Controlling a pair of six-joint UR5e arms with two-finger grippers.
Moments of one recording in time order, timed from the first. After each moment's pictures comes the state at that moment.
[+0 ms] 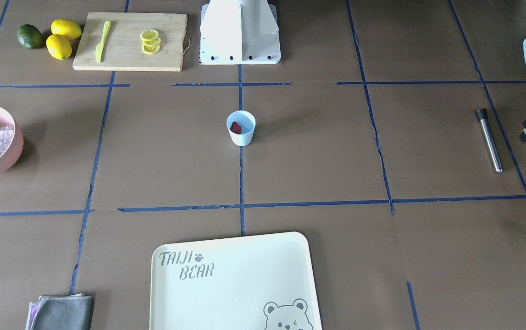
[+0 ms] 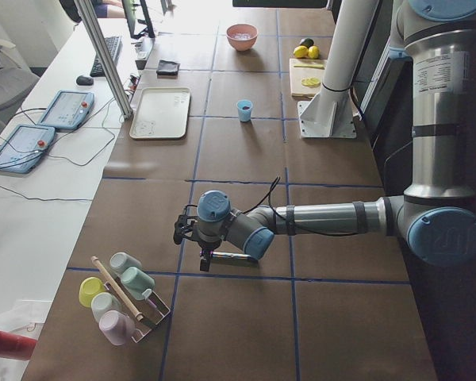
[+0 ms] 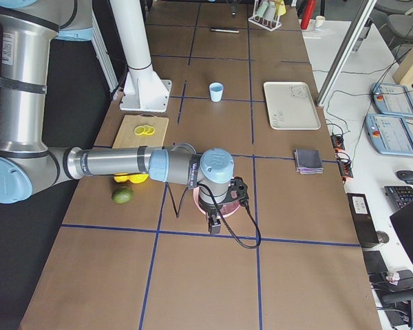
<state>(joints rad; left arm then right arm) -1.26 -1.48 -1.49 -2.24 -2.25 -0.47 1.59 -1.74 1.84 -1.77 2.33 -0.36</state>
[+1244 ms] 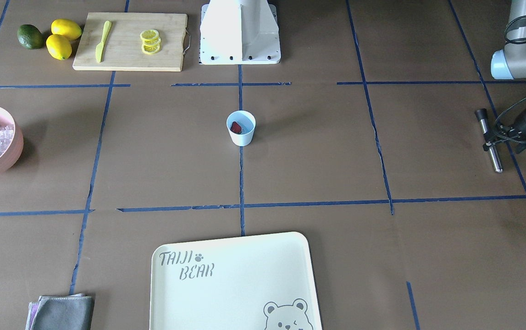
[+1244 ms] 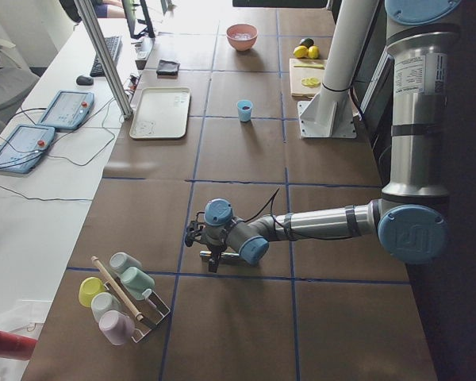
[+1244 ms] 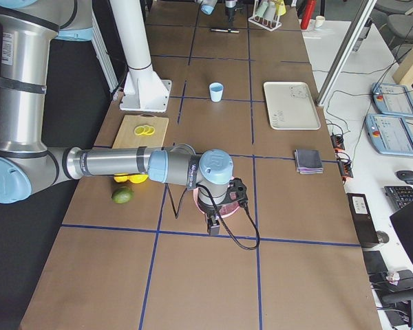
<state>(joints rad) -1.10 -1.52 -1.37 -2.34 -2.19 -0.53 1.59 -1.75 1.84 -1.77 2.33 -0.36</state>
